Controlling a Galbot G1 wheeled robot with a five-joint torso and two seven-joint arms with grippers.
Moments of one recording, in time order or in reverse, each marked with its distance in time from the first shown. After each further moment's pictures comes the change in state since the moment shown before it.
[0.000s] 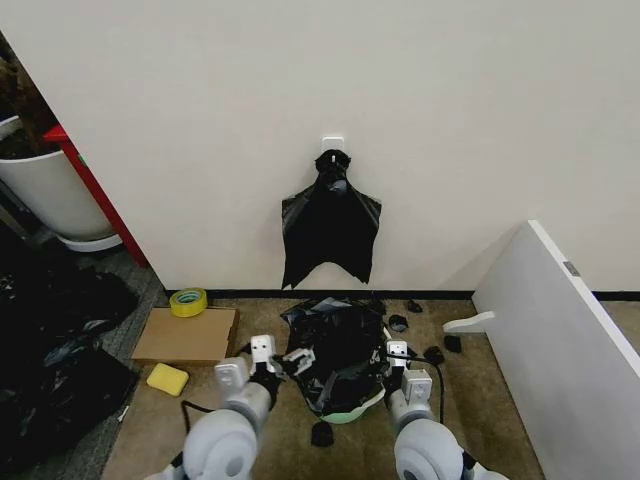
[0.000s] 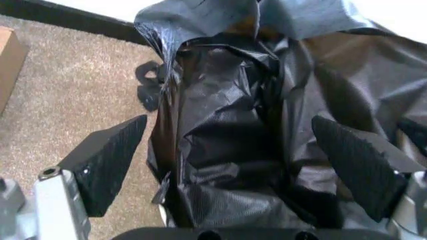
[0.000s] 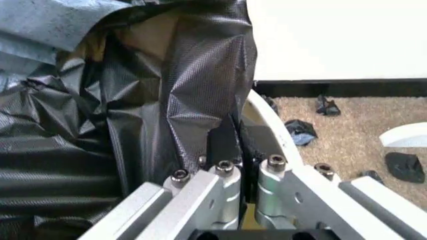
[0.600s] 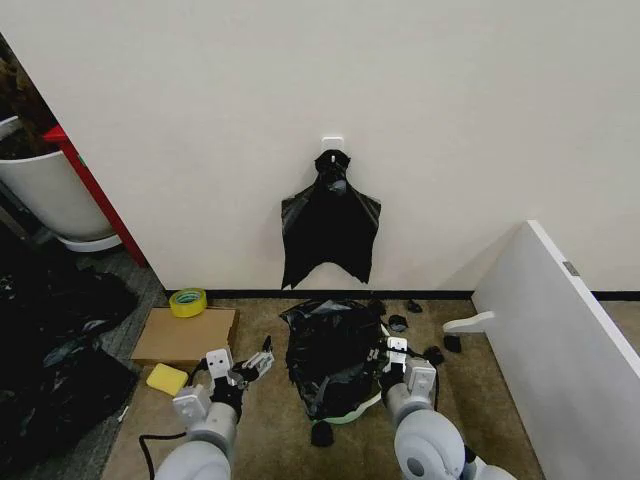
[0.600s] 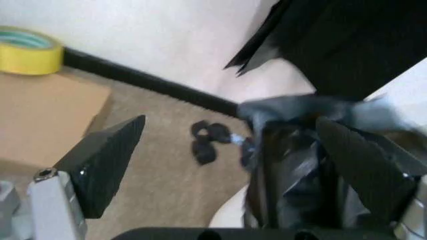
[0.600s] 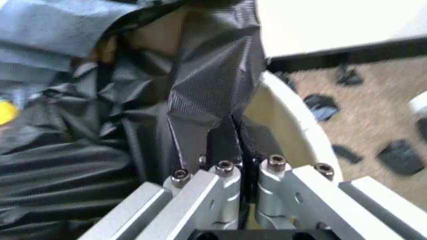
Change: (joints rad) left arm 0.233 0.004 -0.249 -0.070 0.111 -0.191 0.126; right arm 0.025 0.005 0.013 0.019 0.156 -0.025 0.018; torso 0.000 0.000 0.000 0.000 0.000
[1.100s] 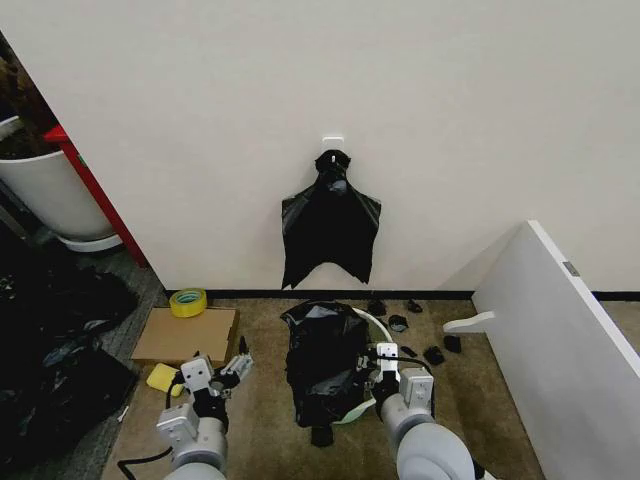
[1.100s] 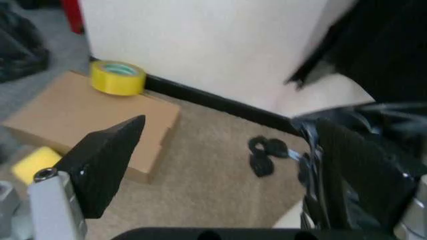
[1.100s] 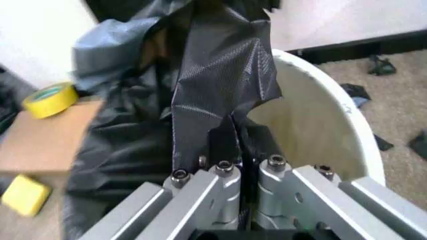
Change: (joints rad) left arm 0.169 -0.108 -0.036 -0.051 0.291 -0.053 -0.111; right arm -0.029 -0.013 -0.028 0.131 0.077 -0.048 0.044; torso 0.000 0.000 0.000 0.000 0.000
